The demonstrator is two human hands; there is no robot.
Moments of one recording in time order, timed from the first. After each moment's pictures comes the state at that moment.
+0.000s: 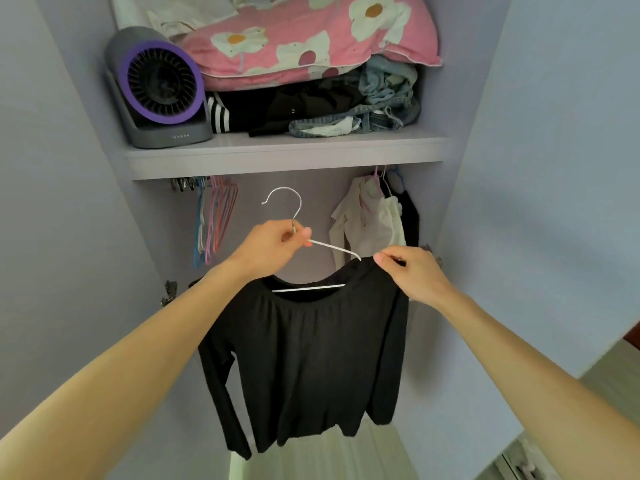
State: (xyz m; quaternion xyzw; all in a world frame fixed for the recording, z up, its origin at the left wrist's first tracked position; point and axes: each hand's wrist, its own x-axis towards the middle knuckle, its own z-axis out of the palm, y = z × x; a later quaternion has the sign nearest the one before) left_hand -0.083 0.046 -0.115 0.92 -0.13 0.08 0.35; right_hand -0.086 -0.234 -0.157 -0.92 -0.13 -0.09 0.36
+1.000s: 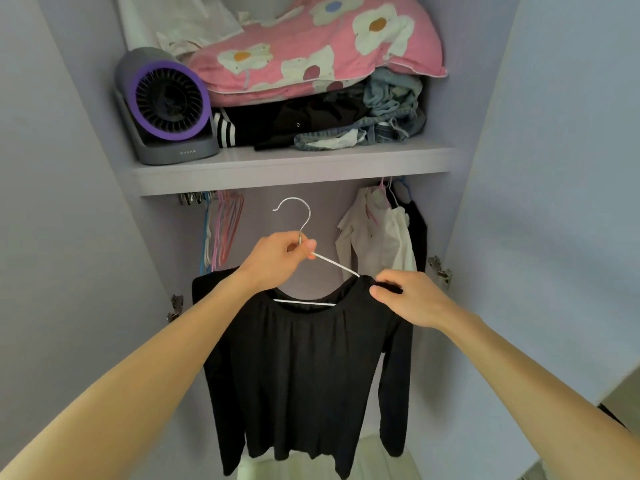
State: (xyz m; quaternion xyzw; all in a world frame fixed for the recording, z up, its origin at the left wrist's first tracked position) left_hand -0.075 0.045 -0.114 0.92 -0.12 0.08 0.35; right_hand -0.088 -0.225 -0.160 -0.94 -0.16 0.00 0.31
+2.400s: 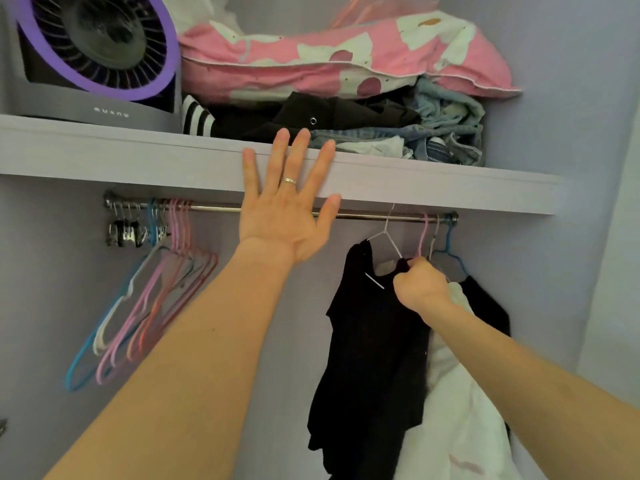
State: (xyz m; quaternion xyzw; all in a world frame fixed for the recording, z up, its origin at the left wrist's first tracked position) left_hand 0.195 0.045 -0.163 0.85 -0.05 0.53 -0.04; right_hand 0.254 -0.172 -0.228 -0.91 0.08 -0.22 0.33
